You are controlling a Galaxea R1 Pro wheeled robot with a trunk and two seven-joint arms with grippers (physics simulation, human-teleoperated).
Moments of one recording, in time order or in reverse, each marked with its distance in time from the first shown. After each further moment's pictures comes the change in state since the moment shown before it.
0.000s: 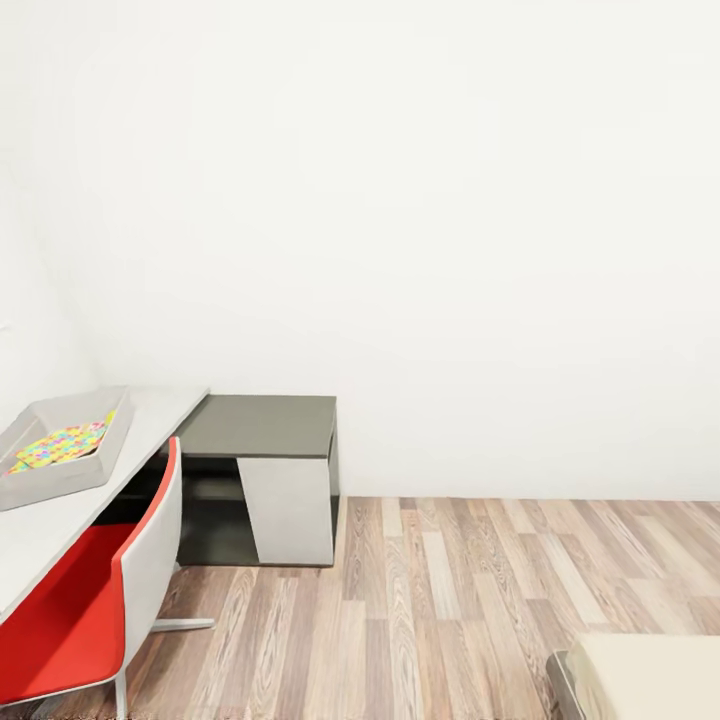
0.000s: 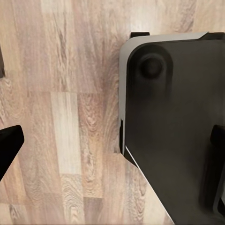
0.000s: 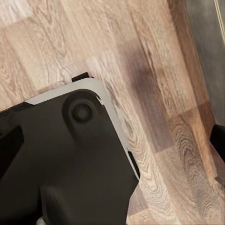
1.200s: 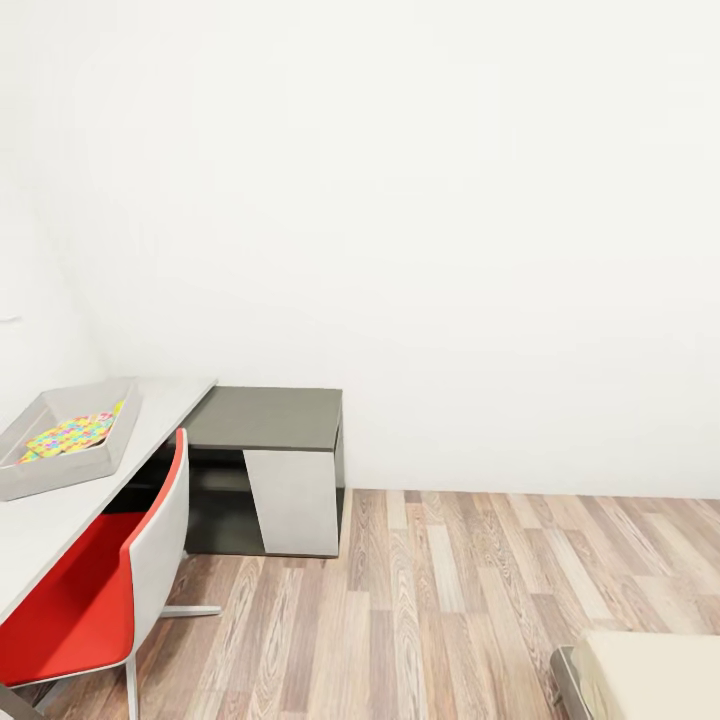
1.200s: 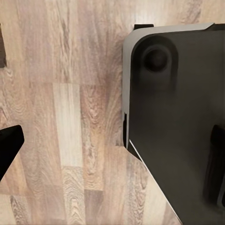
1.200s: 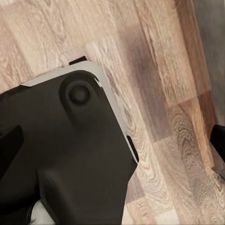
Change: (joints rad) left arm 0.000 0.008 0.000 -0.001 -0.001 0.000 0.000; right arm 0.021 0.013 -0.001 0.000 -0.002 -0.004 -0.002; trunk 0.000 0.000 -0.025
